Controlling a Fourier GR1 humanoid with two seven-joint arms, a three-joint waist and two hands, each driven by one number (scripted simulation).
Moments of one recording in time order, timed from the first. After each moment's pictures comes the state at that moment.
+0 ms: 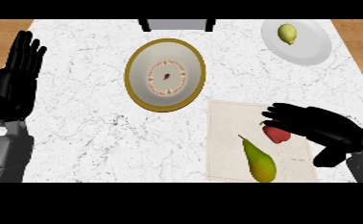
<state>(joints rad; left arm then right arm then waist) -0.26 0.35 0.17 -1.46 0.19 0.07 -0.04 -0.18 -0.64 0.23 -1.35 0.89 0.23 -0.88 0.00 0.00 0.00</state>
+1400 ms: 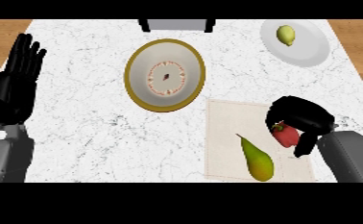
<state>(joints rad) -0.24 0.31 0.21 -1.49 0.14 0.03 -0.02 -0.32 -0.45 0.15 -1.06 1.07 0.10 -0.95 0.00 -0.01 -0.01</state>
